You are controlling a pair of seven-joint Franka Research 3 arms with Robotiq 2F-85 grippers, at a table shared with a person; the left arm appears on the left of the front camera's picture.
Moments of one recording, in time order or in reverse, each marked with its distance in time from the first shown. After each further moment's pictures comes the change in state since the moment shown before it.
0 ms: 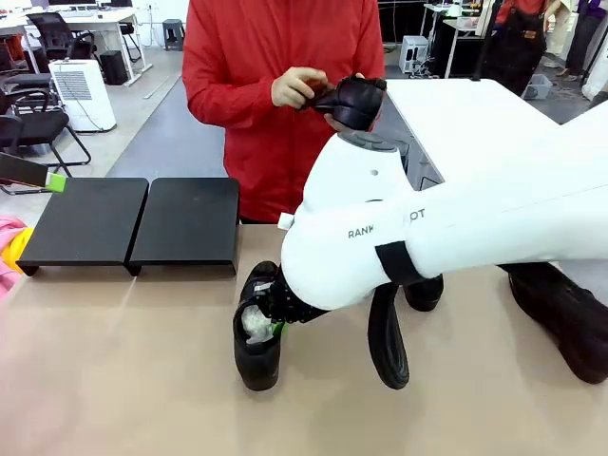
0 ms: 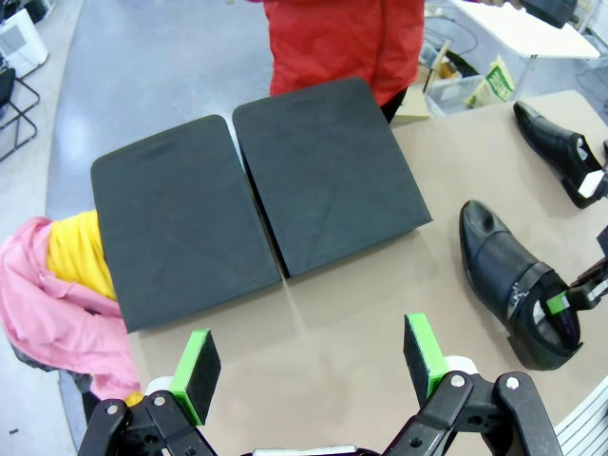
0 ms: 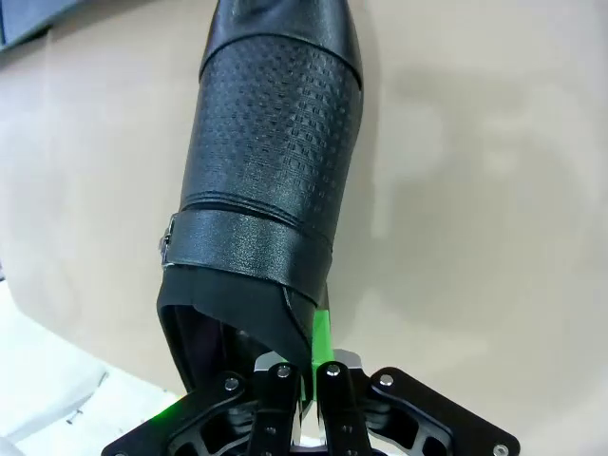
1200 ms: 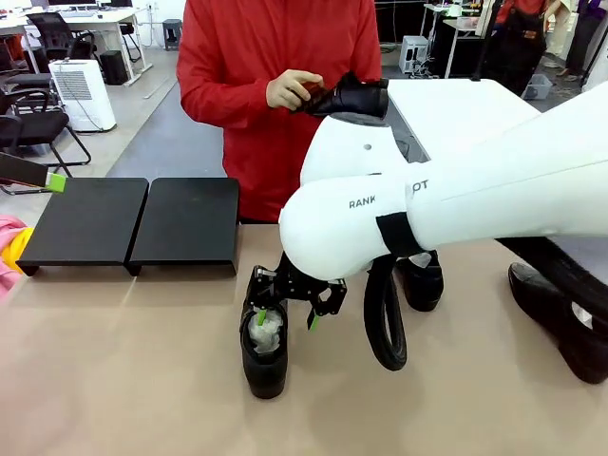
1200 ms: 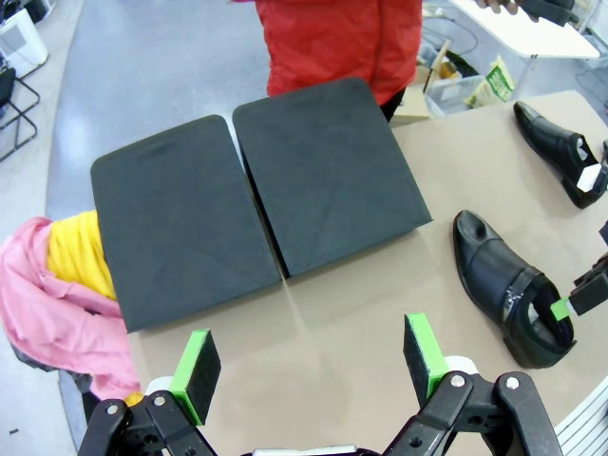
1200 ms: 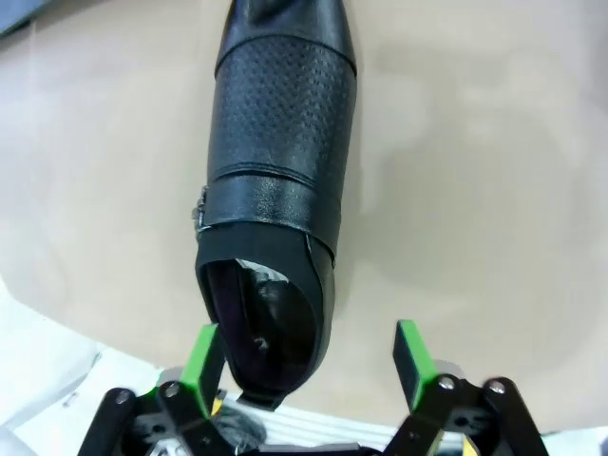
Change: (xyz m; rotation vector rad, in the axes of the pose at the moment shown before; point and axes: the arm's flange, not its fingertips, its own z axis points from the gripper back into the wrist) left arm 0.000 0.000 0.000 0.000 0.000 0.000; right arm 0.008 0.002 0.016 -0.050 0.070 0.002
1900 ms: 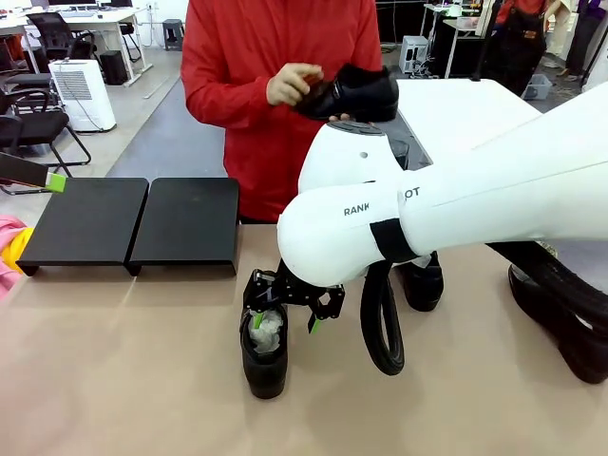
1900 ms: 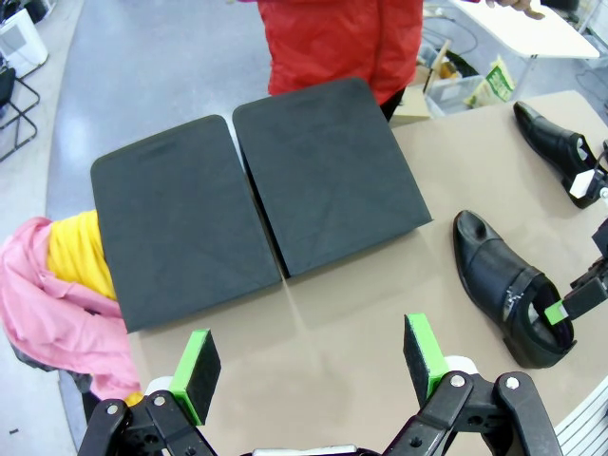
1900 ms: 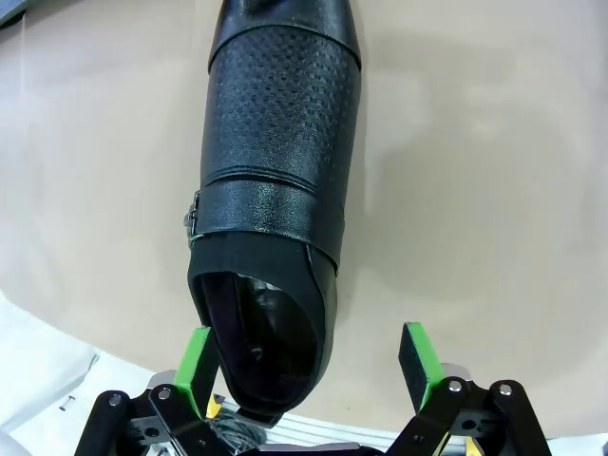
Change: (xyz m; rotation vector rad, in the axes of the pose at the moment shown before) left arm 0.000 0.000 0.000 0.000 0.000 0.000; right arm 0.001 0.000 -0.011 0.002 0.007 -0.001
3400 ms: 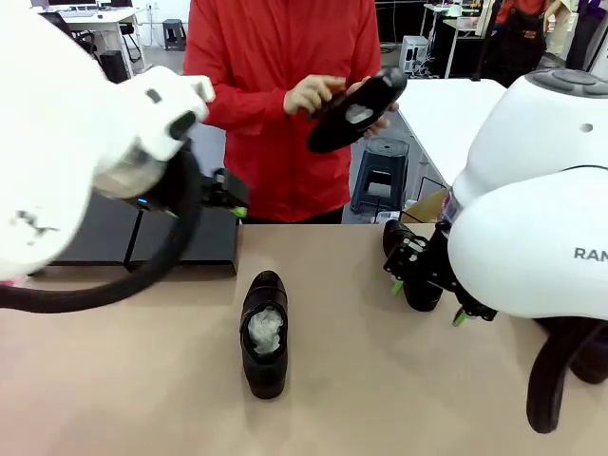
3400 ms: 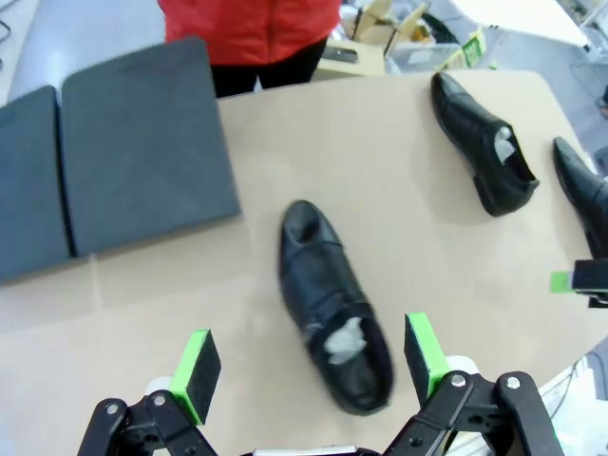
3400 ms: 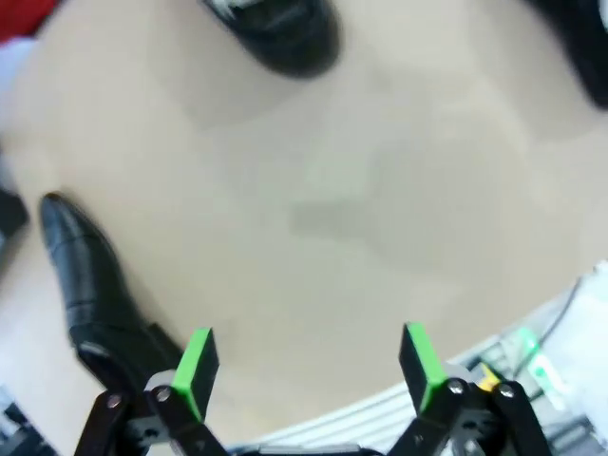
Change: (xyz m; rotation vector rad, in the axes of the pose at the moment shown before) left arm 0.028 -0.258 -0.073 -0.015 0.168 0.151; right arm -0.067 -0.162 0.117 -0.123 -0.279 -0.624
